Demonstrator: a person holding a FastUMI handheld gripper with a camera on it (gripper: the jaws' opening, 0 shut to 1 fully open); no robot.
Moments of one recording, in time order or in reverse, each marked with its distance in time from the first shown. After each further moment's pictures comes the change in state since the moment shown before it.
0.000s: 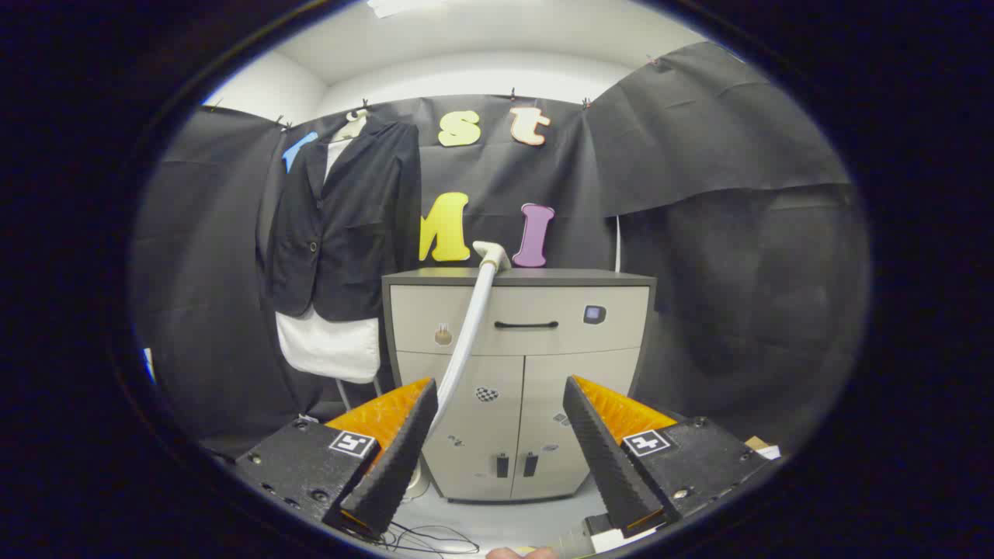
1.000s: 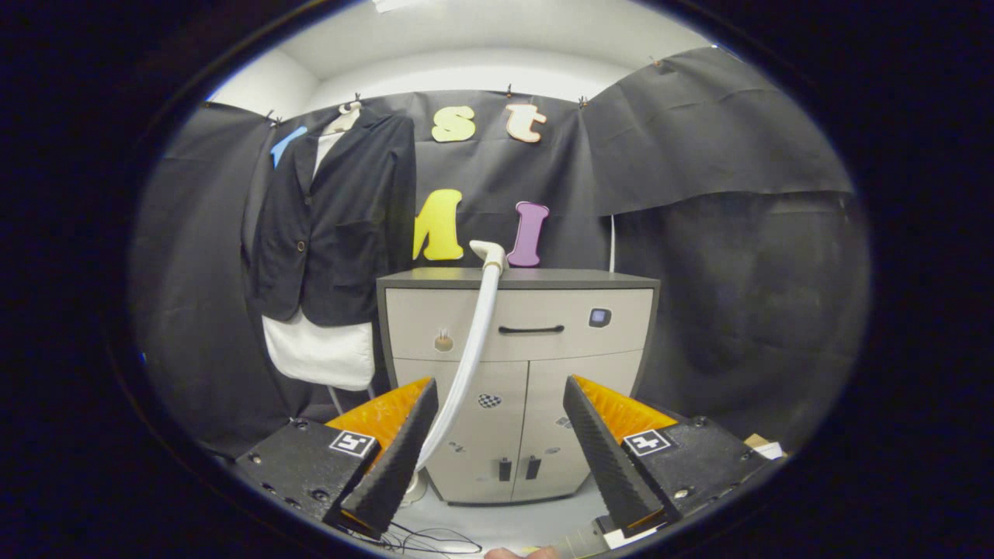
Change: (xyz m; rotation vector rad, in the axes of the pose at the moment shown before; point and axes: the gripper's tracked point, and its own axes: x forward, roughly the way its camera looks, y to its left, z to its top) arm 0.024 0.026 0.015 -0.008 -0.005 -0.076
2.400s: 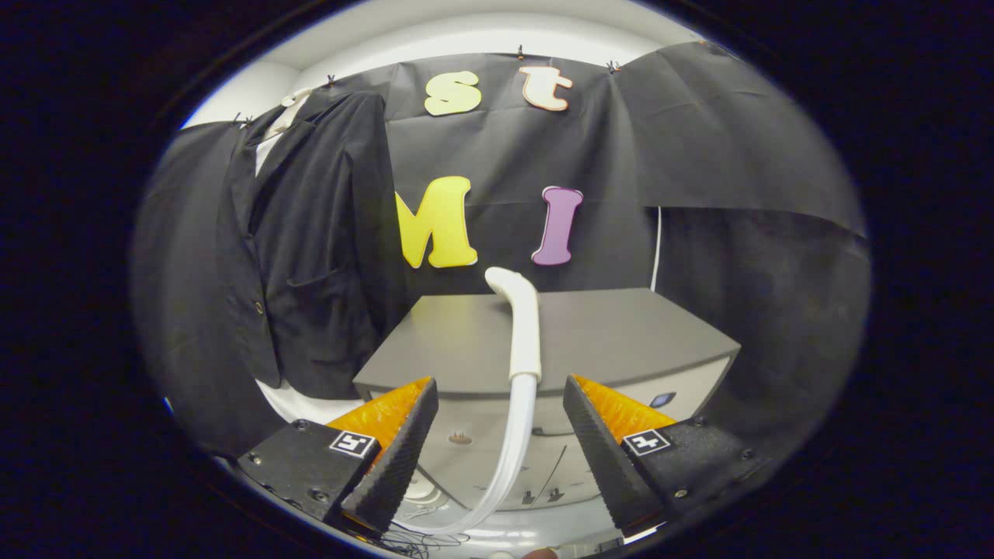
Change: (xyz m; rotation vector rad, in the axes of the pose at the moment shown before) arm 0.198 0.013 0.166 0.008 0.189 0.083
